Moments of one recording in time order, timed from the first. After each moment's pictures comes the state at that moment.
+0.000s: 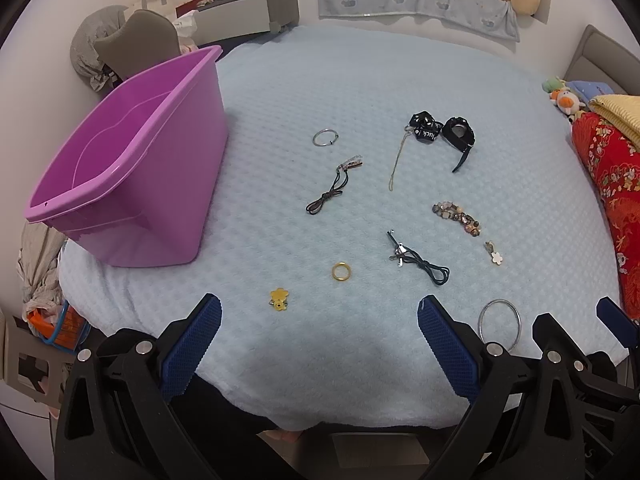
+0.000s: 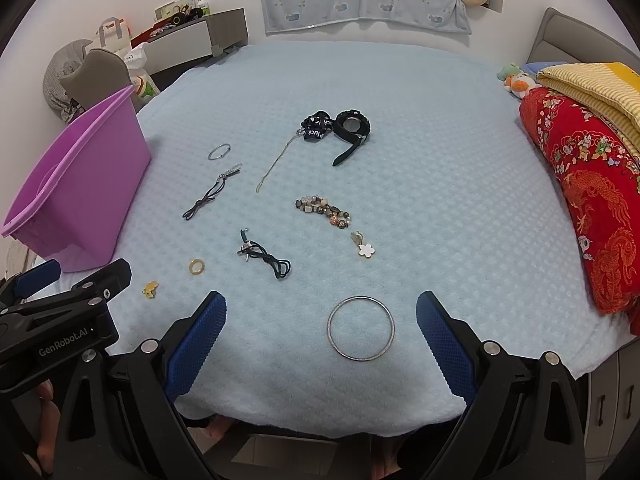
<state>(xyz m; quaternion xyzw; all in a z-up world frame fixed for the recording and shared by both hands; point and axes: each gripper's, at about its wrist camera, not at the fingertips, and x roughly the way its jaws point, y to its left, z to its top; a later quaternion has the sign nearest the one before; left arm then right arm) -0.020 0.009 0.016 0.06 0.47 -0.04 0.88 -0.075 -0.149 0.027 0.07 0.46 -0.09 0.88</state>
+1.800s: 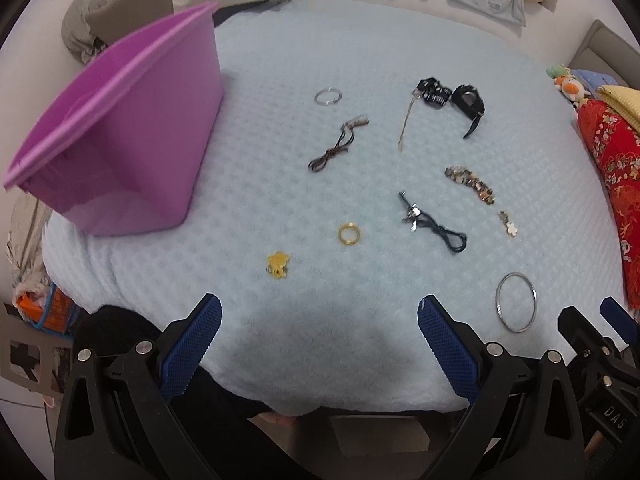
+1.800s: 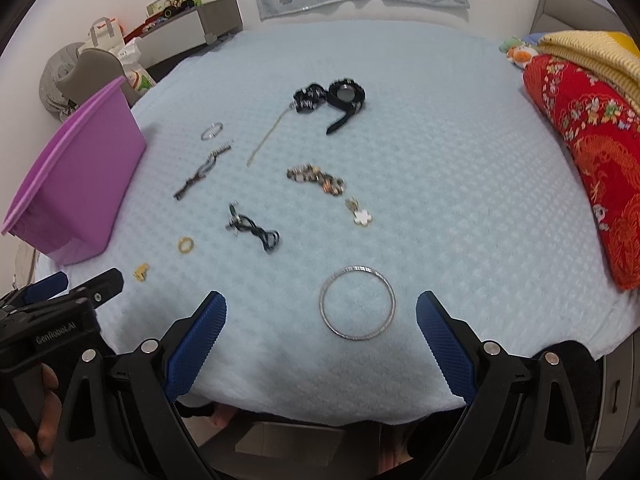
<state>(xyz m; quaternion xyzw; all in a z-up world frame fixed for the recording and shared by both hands) -0.017 0.031 -0.031 0.04 0.52 -0.05 0.85 -0.086 -0.169 -0.010 0.10 0.48 -0.07 0.87</state>
